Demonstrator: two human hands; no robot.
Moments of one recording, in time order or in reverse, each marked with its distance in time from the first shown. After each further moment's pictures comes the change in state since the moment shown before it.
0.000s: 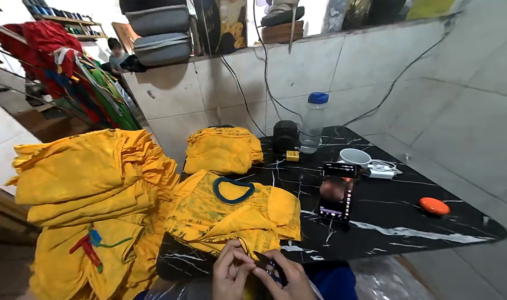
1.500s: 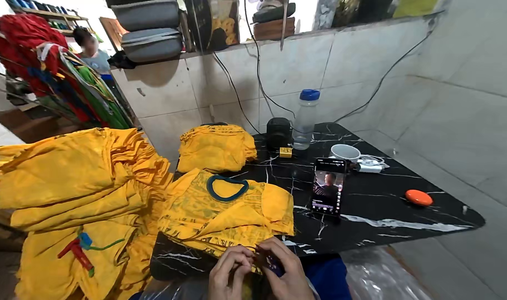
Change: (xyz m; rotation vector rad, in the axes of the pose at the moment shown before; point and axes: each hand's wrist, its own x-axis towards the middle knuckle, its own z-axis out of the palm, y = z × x) left_hand -0.008 0.013 -0.002 0.156 -0.137 0.016; right_hand 0.004 0.002 0.000 0.110 0.106 -0.001
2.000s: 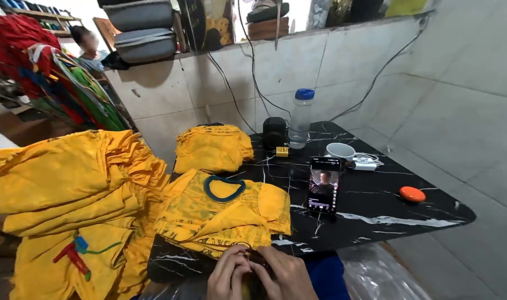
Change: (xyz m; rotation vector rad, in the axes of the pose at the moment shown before) left_hand 0.002 0.006 0.003 0.261 0.013 0.127; right_hand -0.001 -0.006 -0.006 -0.568 0.005 -0.257
